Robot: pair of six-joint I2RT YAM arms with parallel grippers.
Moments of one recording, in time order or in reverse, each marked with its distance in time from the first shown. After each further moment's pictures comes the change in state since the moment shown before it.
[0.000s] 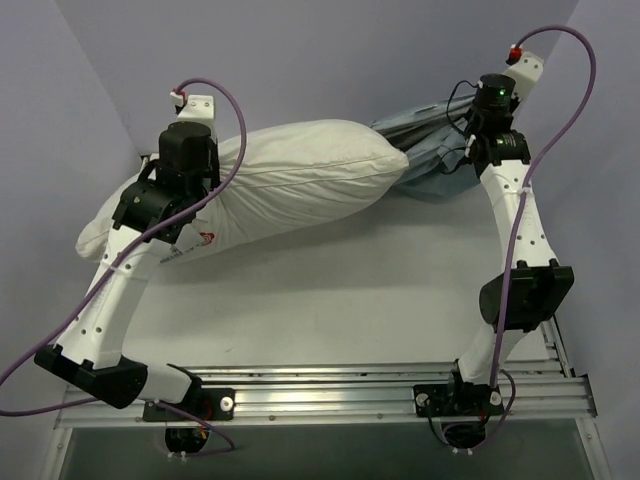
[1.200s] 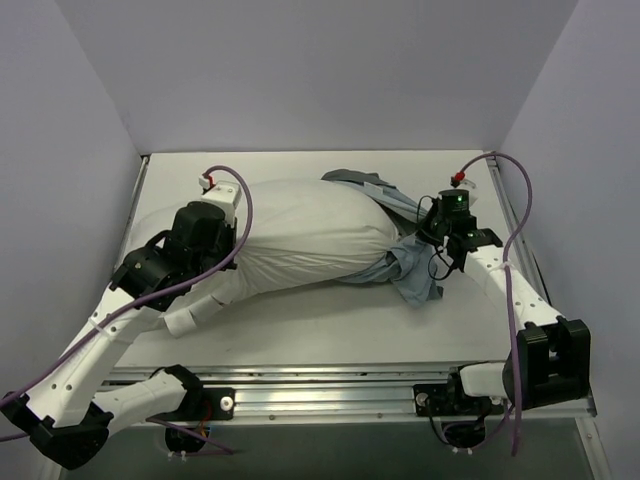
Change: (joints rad) left arm -0.164 -0.351 -0.507 -0.063 0.219 -0.124; right arm 0.134 -0.465 -1.024 0.069 -0.413 0.248
